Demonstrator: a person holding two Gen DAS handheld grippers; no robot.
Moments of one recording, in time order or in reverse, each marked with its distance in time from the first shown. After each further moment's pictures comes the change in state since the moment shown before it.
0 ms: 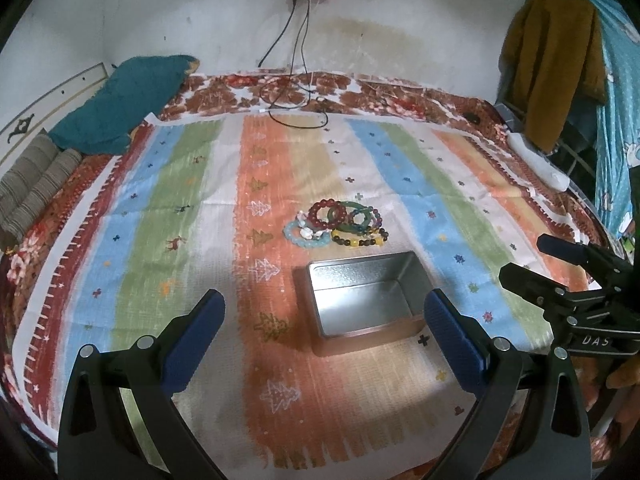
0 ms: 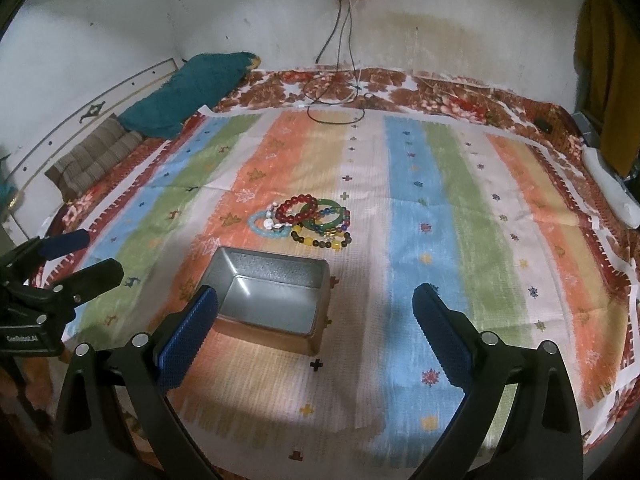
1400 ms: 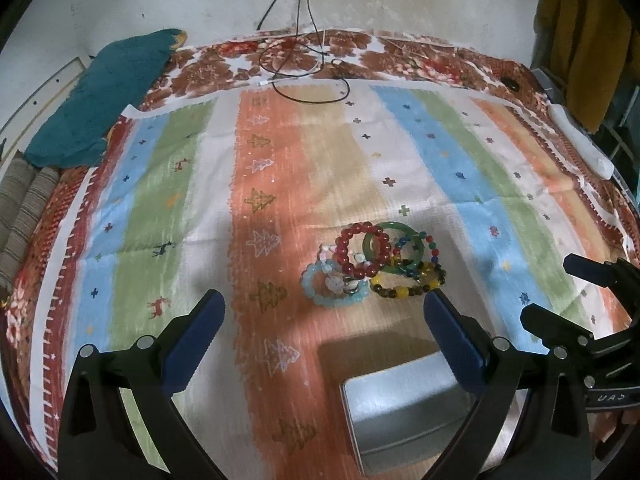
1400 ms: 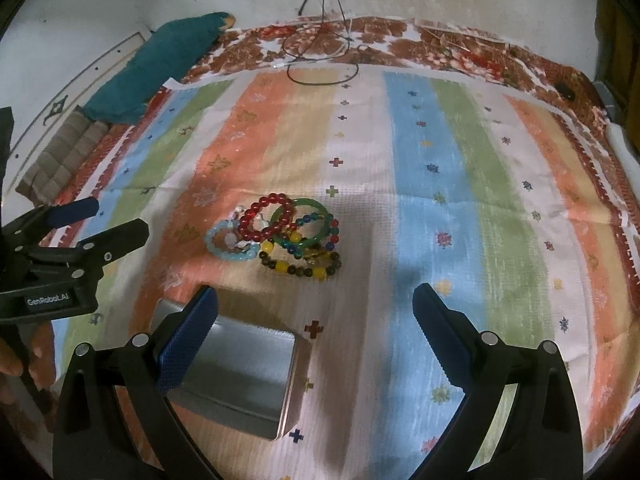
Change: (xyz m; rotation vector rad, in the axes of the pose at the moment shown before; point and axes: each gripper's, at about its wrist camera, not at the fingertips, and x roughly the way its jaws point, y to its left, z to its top) left arm 0.137 0.010 0.096 0.037 0.176 0.084; right arm 0.117 -0.024 0.070 0.050 0.195 -0.004
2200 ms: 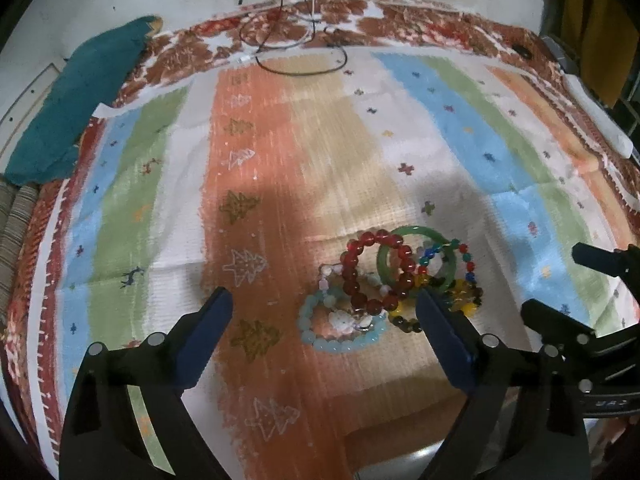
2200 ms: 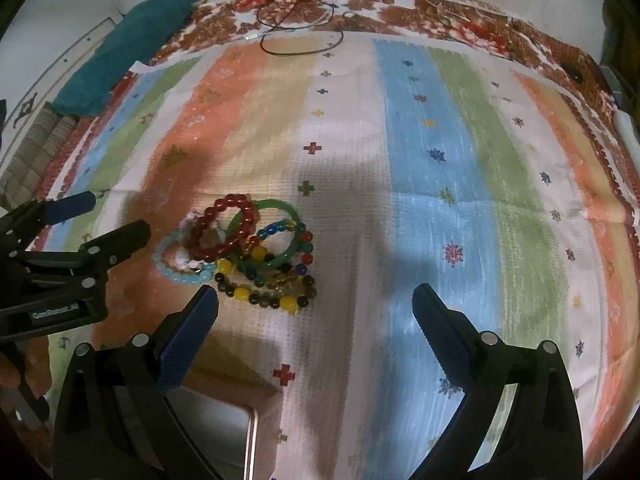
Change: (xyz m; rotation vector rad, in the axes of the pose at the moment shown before) left arm 0.082 -0.006 0.030 0.063 0.100 0.025; right arm 0.070 -0.019 0.029 0.029 0.100 -0.033
